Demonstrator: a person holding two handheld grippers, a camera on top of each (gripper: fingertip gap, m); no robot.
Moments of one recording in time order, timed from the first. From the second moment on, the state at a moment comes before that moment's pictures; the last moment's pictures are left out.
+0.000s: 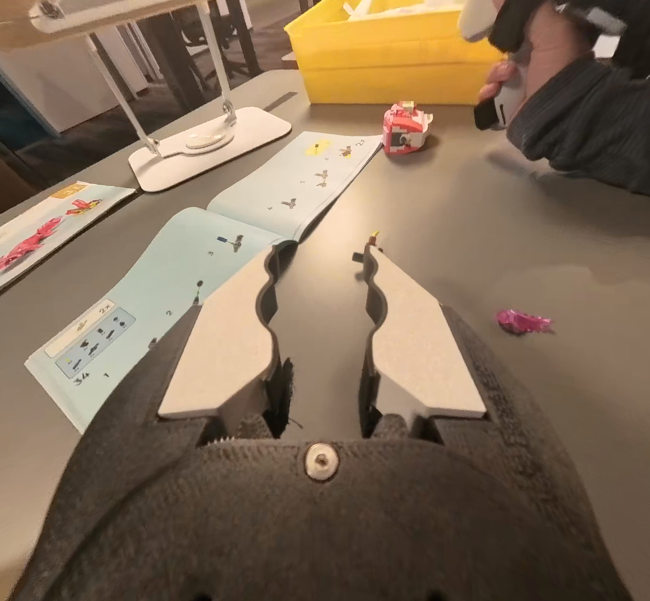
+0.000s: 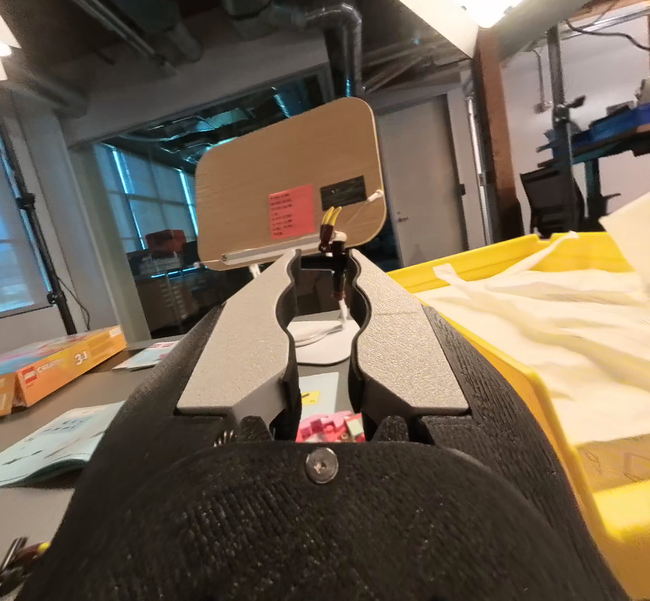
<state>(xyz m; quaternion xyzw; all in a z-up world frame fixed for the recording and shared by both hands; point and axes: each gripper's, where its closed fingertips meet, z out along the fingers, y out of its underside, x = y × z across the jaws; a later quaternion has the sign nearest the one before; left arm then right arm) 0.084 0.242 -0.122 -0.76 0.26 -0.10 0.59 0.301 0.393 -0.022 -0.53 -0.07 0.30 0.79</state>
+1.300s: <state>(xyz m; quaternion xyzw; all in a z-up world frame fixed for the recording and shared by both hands) 0.019 0.226 -0.046 -0.61 0.10 -0.05 0.78 0.236 0.370 -0.036 -0.51 -0.26 0.23 0.79</state>
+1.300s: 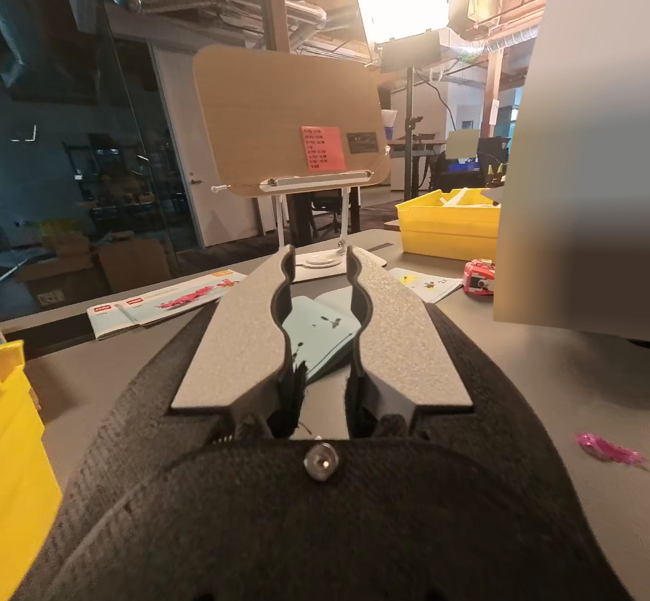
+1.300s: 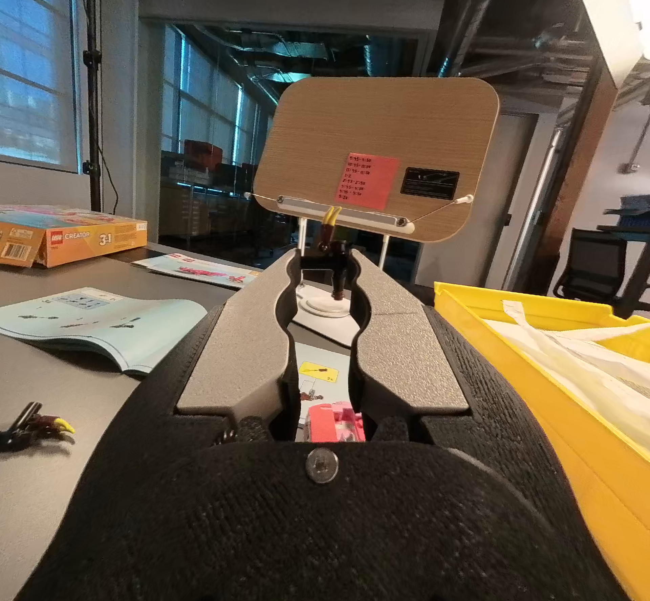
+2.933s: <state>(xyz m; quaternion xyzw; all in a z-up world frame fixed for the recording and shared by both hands) 0.123 0.247 -0.051 -0.71 0.28 -0.11 0.64 0.292 0.394 -0.019 -0.46 -0.23 0.19 0.84</state>
